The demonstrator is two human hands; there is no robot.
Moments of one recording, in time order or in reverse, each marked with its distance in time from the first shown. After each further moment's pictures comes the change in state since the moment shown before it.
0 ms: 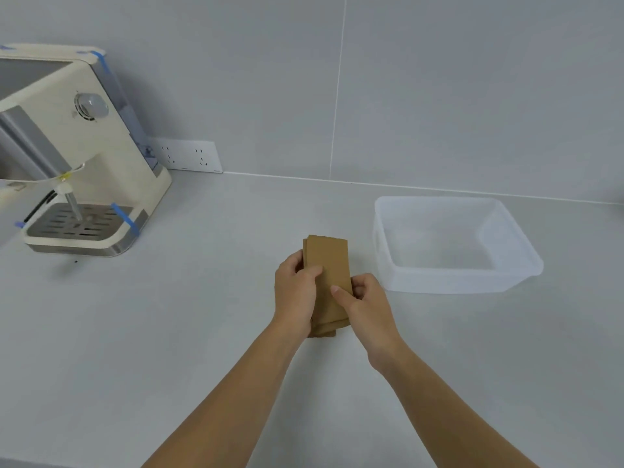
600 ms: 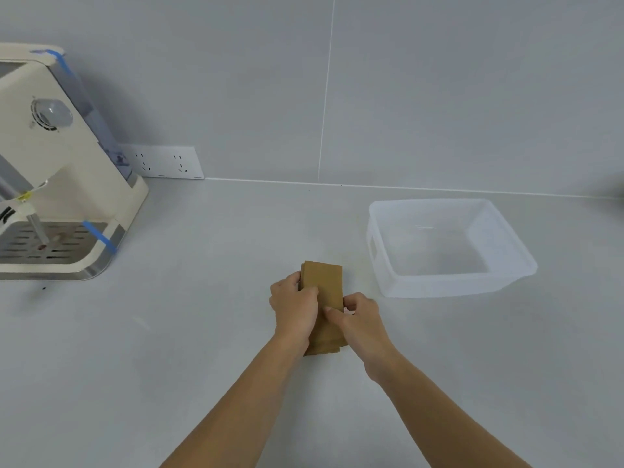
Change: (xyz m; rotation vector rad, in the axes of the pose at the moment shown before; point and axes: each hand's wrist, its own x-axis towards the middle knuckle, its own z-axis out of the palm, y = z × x) left_hand 0.033 -0.018 -0.001 0.235 0.002 -0.074; right_hand 0.019 0.010 0.017 -0.166 0.042 0.191
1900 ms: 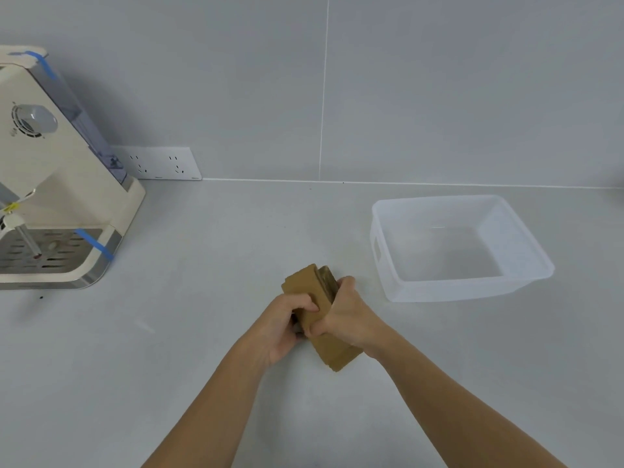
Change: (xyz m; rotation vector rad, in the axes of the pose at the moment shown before) left_hand 0.027 -0.009 -0.034 -0.219 -0.523 -0.215; right_hand 0.028 -0.026 0.000 -0.327 -0.251 -0.017
